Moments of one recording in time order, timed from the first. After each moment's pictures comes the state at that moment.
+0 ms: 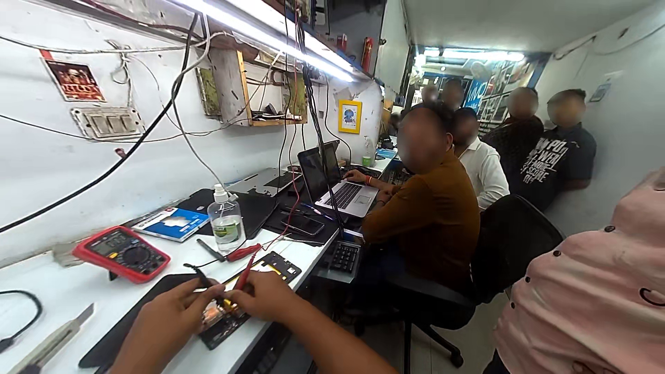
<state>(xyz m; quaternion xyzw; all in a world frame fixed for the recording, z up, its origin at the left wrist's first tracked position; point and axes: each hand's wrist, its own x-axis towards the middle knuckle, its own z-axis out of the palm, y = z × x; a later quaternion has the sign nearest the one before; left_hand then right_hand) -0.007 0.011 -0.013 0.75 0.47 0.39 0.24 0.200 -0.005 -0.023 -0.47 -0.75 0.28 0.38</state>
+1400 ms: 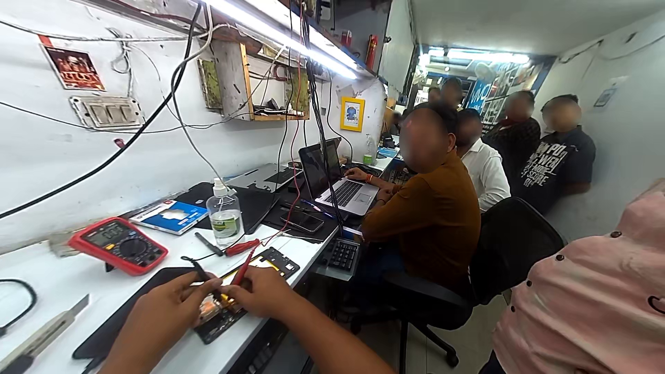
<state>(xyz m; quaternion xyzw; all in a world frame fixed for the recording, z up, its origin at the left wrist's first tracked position) -0.007 0.016 -0.018 0.75 0.47 0.40 0.23 0.201 -0.005 -0.024 -0.47 -0.75 0.28 0.38</state>
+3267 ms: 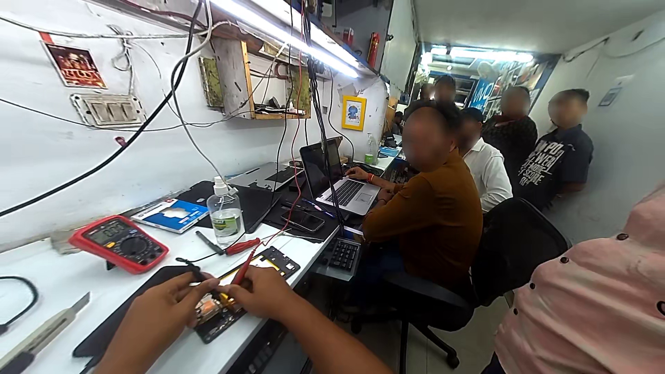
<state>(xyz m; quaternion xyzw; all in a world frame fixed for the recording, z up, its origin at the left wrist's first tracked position) -0.008 0.014 -0.016 0.74 0.46 0.43 0.25 0.200 -0.006 -0.024 -0.47 -0.74 0.29 0.39</state>
